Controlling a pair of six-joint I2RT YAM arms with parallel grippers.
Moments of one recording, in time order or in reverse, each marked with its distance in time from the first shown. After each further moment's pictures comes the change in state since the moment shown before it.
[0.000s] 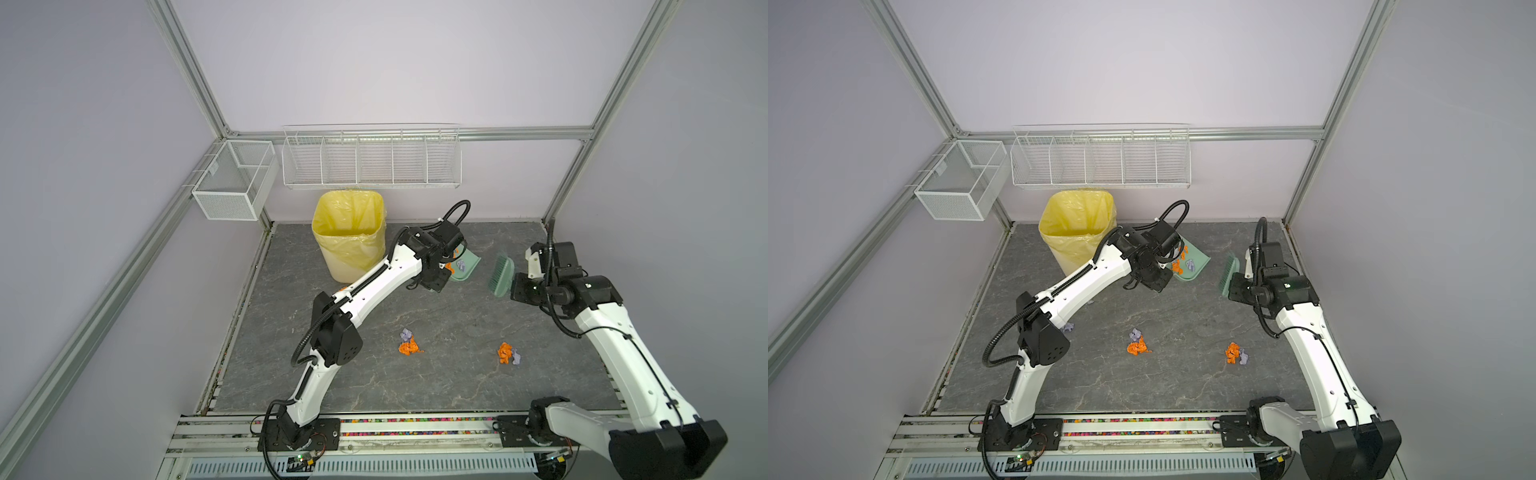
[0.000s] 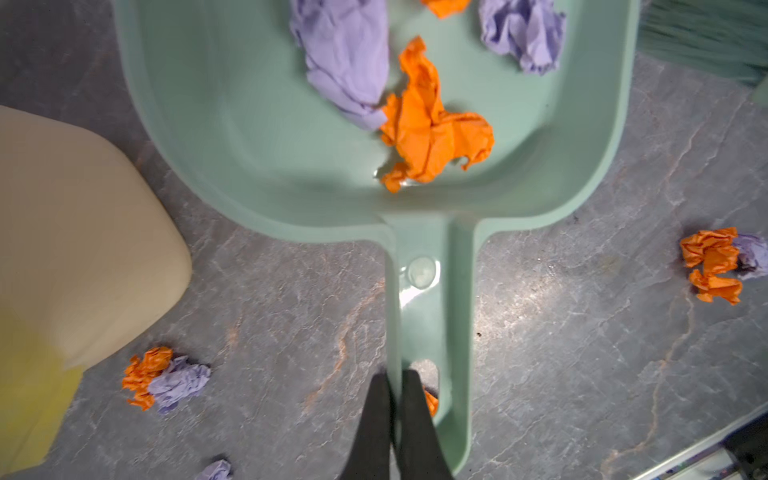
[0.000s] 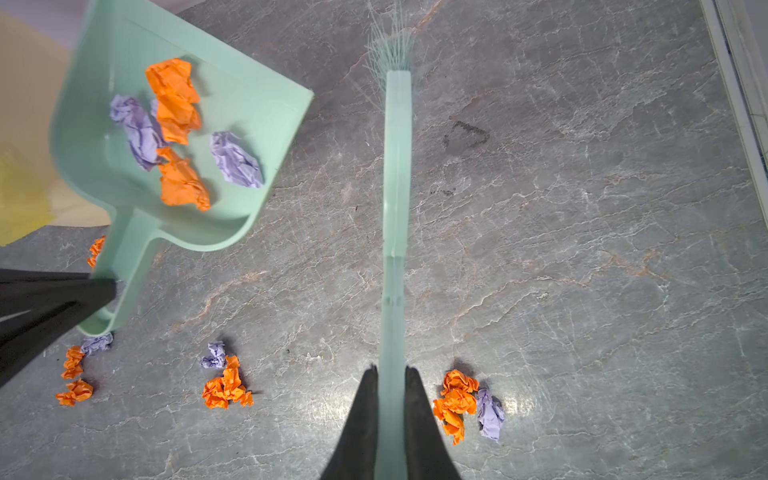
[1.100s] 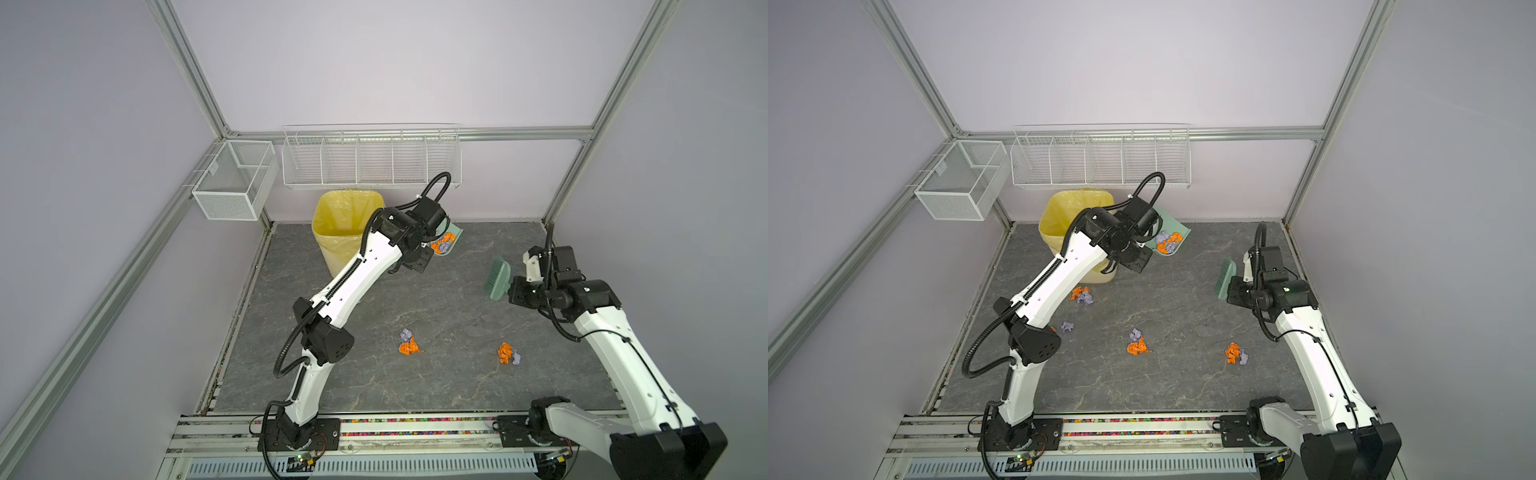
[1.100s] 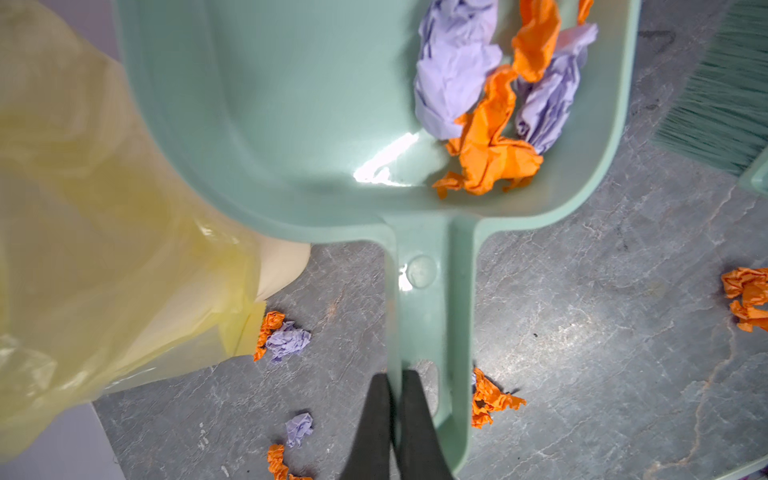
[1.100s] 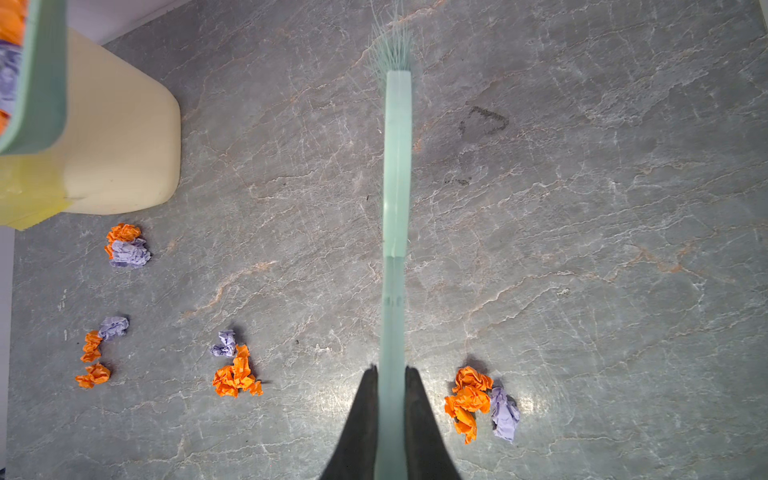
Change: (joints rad) left arm 0.080 -0.060 0.183 -0.151 -0.109 0.032; right arm -0.004 -0.019 -0.048 0.026 -0.047 0.001
